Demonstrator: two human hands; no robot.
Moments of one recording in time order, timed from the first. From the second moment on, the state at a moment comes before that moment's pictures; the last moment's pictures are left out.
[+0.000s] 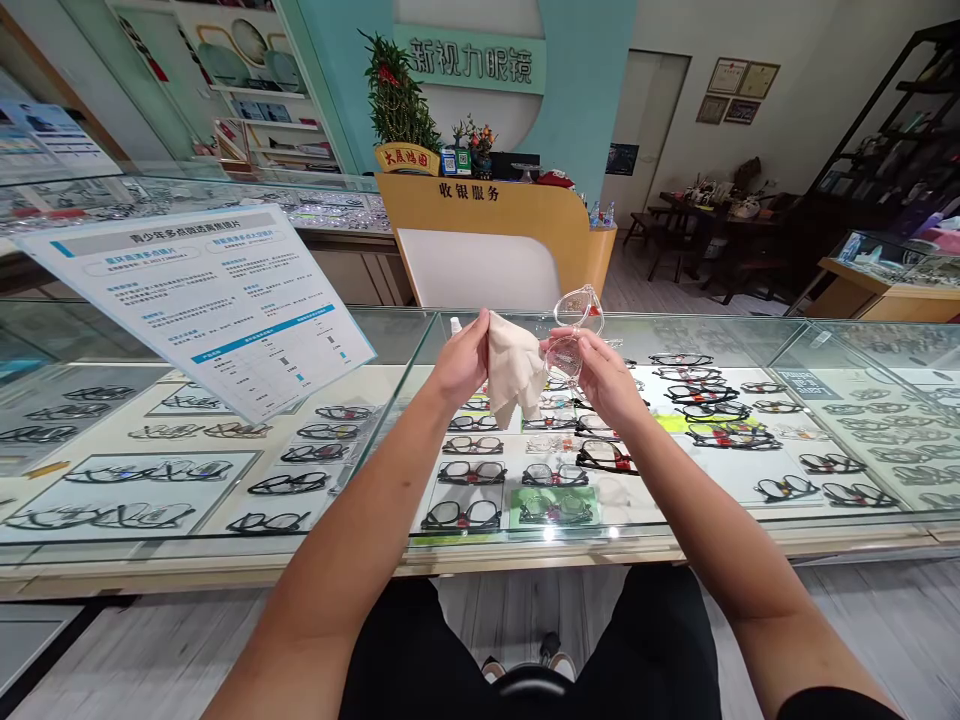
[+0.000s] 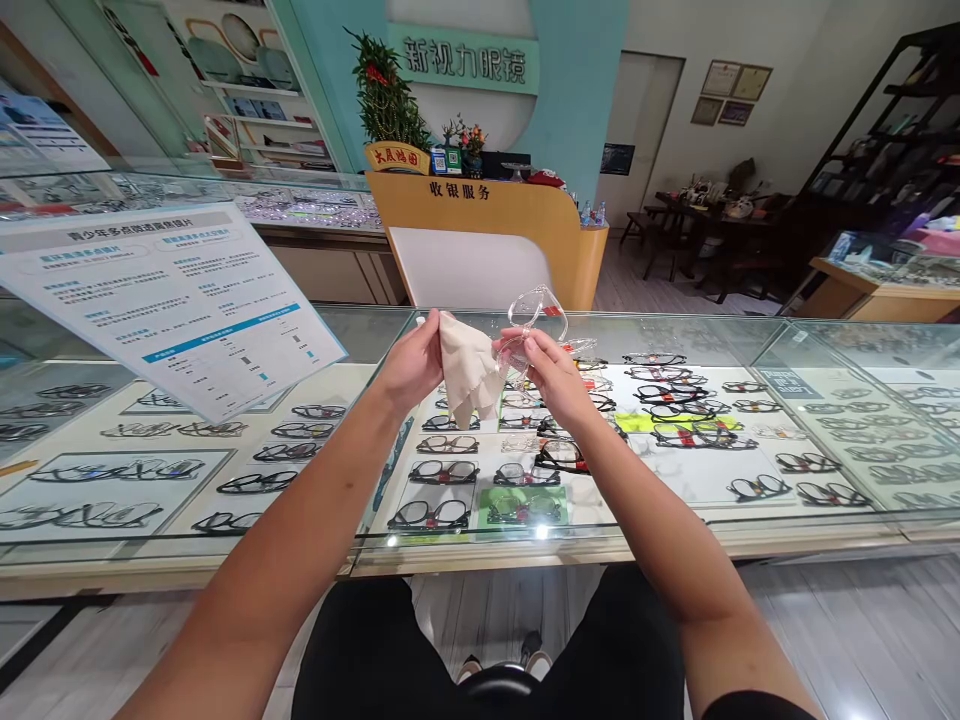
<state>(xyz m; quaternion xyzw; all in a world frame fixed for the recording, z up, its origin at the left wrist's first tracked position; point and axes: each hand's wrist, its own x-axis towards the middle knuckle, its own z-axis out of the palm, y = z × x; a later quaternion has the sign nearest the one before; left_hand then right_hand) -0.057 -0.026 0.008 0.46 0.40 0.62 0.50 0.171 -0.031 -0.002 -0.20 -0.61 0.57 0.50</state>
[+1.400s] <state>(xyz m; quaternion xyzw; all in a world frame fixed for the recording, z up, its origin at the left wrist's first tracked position) -0.027 -0.042 -0.001 0.51 0.38 0.68 0.36 0.163 -0.042 -0.008 -0.24 -0.74 0.46 0.43</state>
